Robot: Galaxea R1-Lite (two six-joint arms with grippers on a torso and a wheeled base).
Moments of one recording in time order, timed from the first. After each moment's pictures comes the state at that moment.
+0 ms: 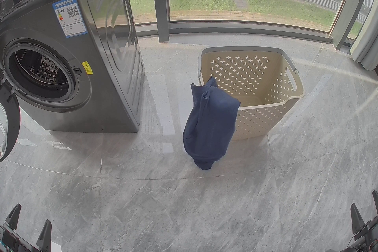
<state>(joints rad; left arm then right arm) 0.00 0.02 -0.02 0.00 -0.01 -0.01 0.01 0.02 -0.02 0.00 -0.04 0.01</state>
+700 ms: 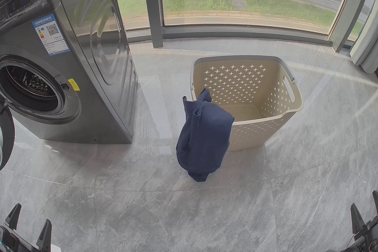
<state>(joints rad) 0.00 0.02 -0.02 0.00 -0.01 -0.01 0.01 0.02 -0.02 0.00 -0.04 0.01</state>
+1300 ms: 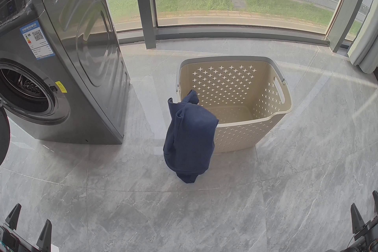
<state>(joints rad) 0.00 0.02 -0.02 0.00 -0.01 0.00 0.01 0.02 -0.02 0.00 -0.04 0.00</state>
